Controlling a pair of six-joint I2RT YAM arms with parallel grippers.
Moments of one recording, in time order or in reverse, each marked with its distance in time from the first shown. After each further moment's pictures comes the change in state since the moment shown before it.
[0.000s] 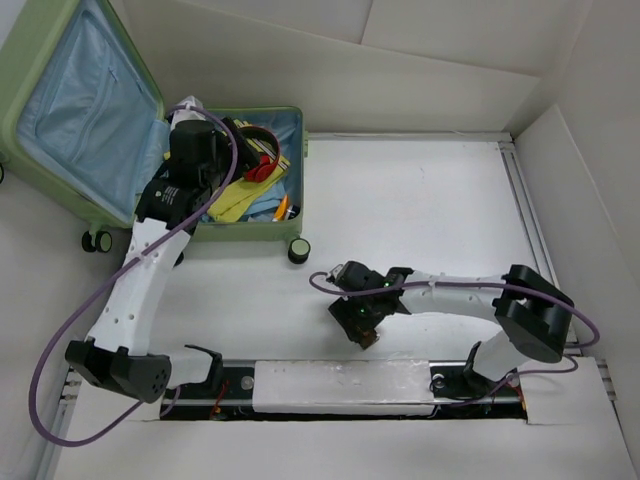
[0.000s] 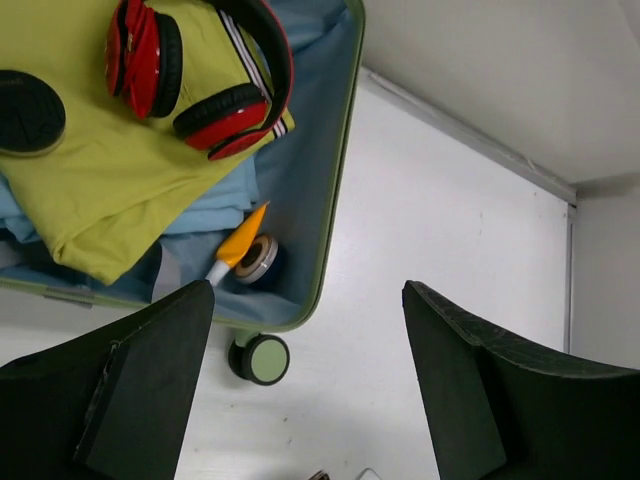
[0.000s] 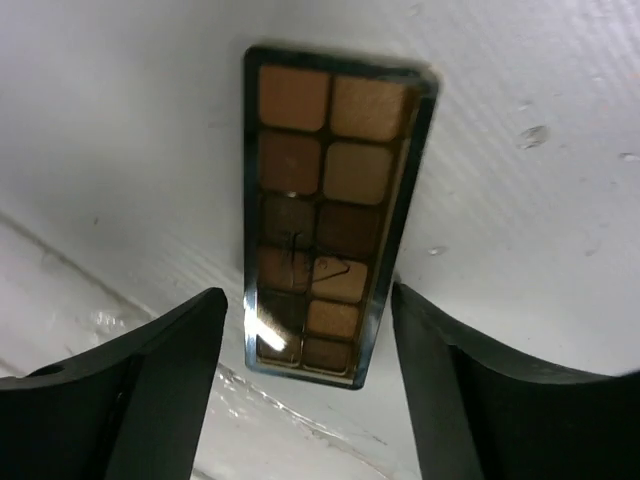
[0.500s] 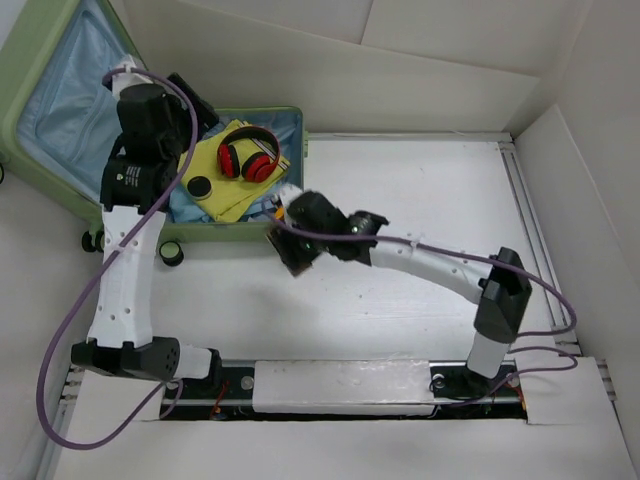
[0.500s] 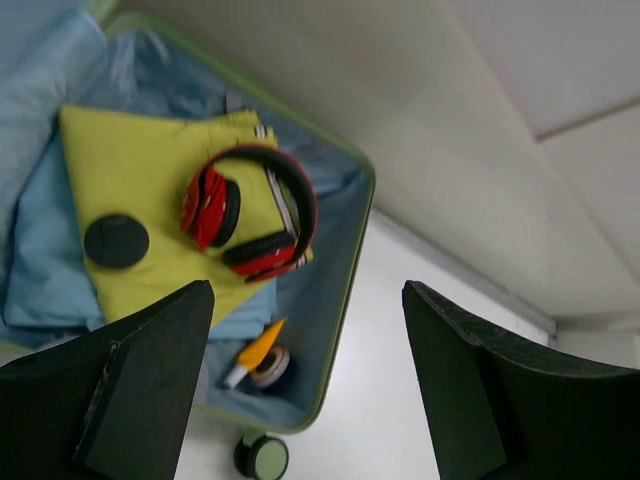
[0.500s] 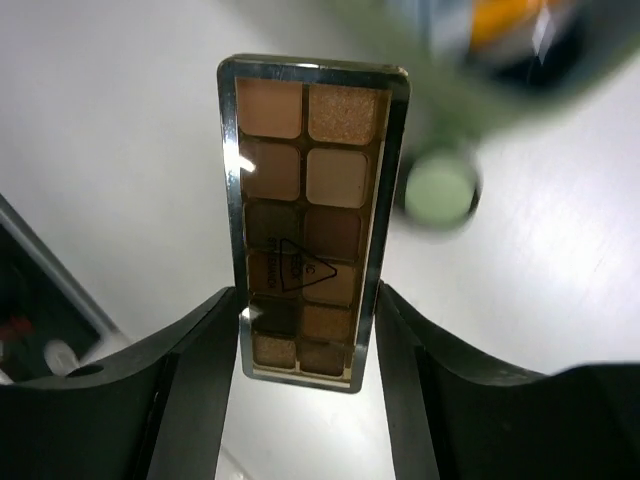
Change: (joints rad) left arm 0.186 0.081 0.276 -0.040 -0.020 0.029; right arm -0.013 0.206 0.645 -0.040 0.146 -0.066
